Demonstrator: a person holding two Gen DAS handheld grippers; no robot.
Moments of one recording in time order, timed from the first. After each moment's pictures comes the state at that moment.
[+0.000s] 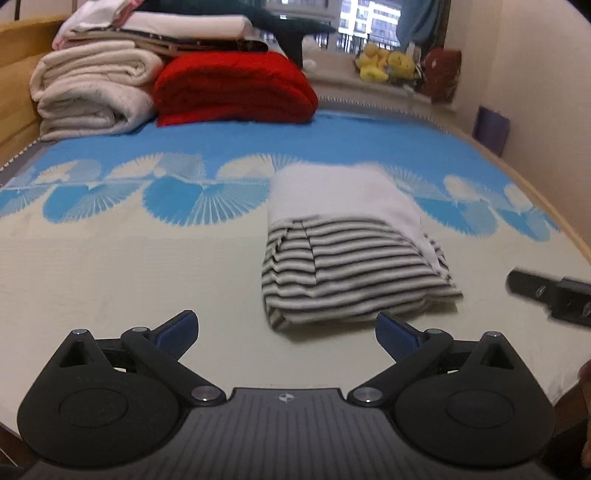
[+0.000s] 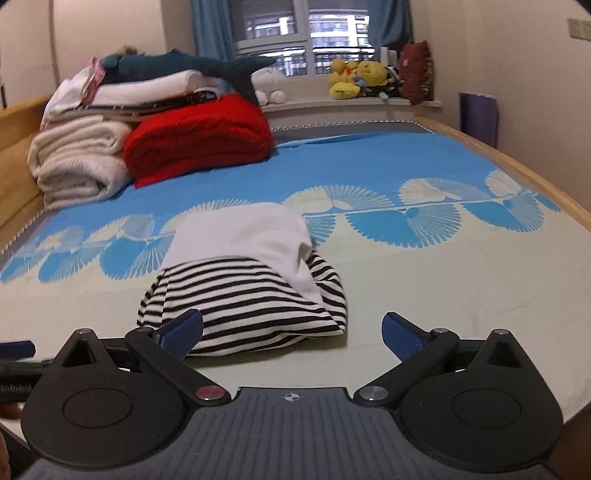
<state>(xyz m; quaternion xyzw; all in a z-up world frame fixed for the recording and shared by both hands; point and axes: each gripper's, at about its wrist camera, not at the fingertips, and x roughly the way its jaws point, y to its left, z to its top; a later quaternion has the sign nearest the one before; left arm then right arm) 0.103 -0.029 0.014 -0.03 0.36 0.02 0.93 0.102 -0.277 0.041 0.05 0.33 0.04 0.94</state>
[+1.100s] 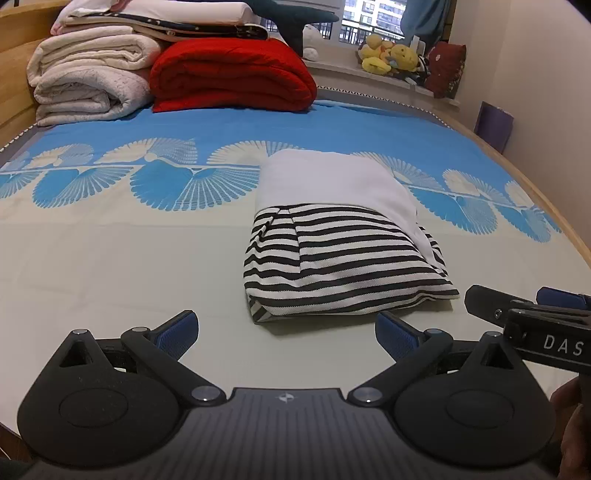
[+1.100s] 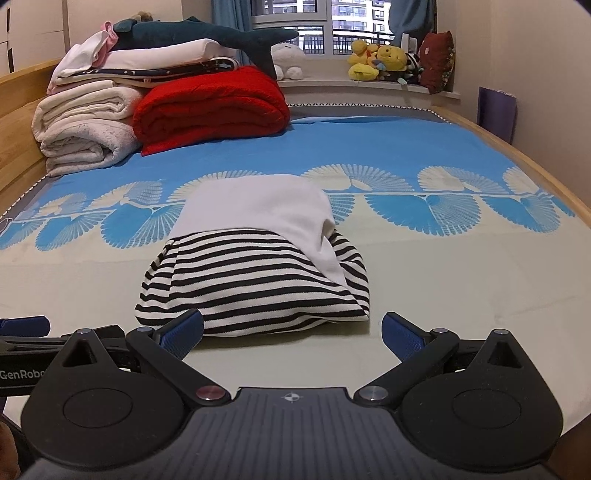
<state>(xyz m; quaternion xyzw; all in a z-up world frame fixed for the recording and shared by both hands) 0.117 -0.047 -0.002 -0.05 0.38 0.01 0.92 0.115 -0.247 0.026 0.02 0.36 0.05 0.93</state>
